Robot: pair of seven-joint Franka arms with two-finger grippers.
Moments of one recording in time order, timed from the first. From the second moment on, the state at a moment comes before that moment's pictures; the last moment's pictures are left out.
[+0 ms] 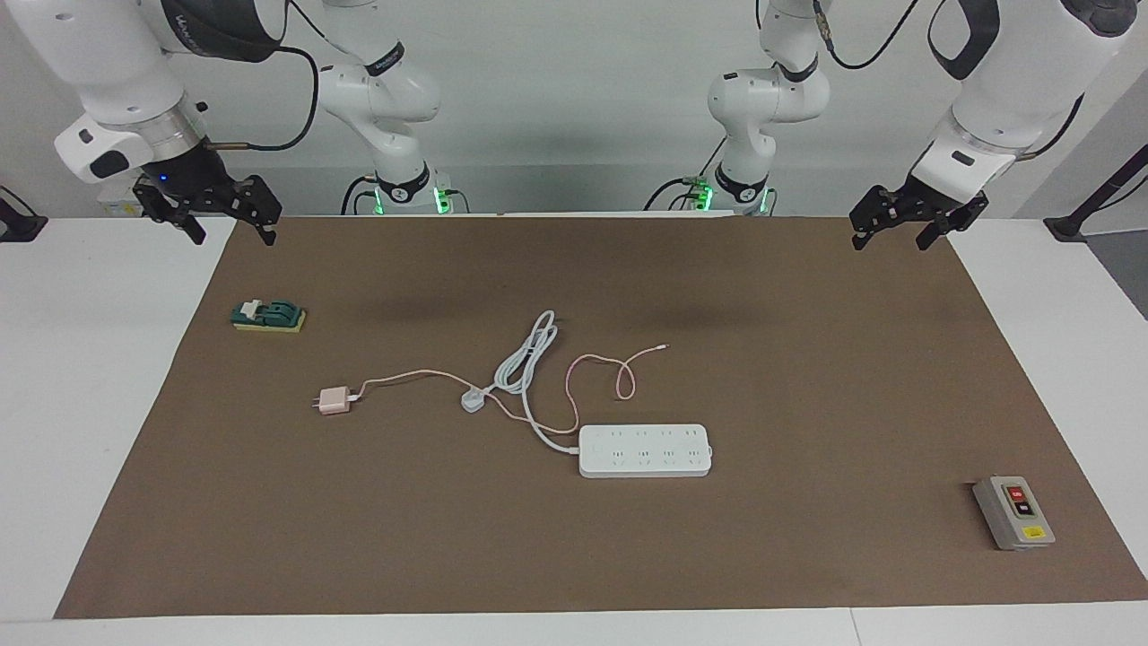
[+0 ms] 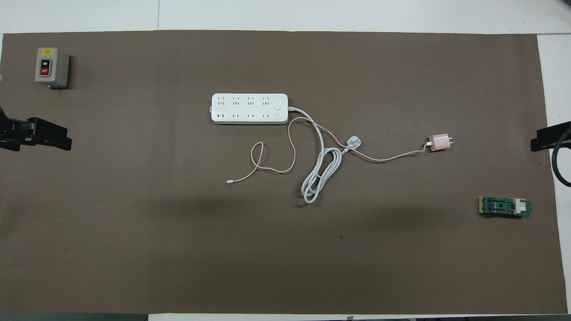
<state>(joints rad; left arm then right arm) -0.03 0.01 -0.03 -1.56 -0.02 1.49 0.01 -0.15 -0.05 0.00 -1.65 -0.02 1.56 0.00</state>
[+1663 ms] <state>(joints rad) -0.01 0.01 -0.02 -1.56 -0.02 1.49 0.01 -0.27 0.29 0.00 -1.79 0.36 1.92 0.89</state>
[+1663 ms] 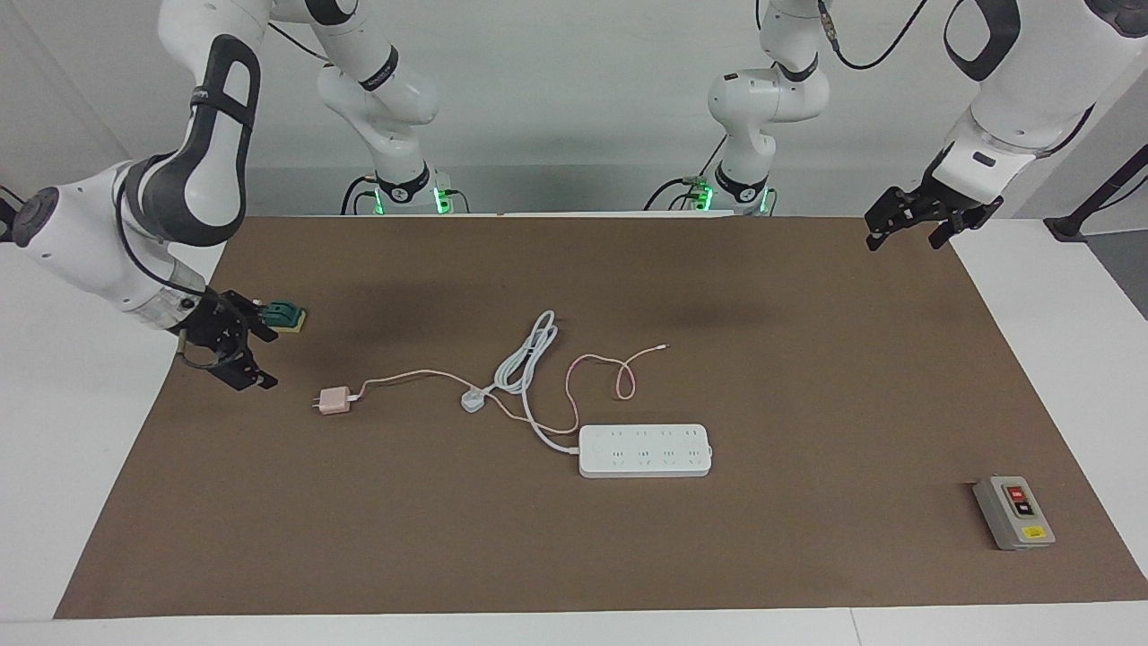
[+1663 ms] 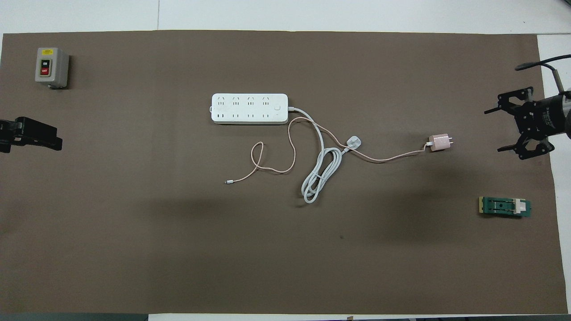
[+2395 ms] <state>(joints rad) -0.01 0.01 -0.02 -1.56 -0.02 1.49 0.01 -0.27 0.44 0.00 -1.79 0.49 2.03 0.91</state>
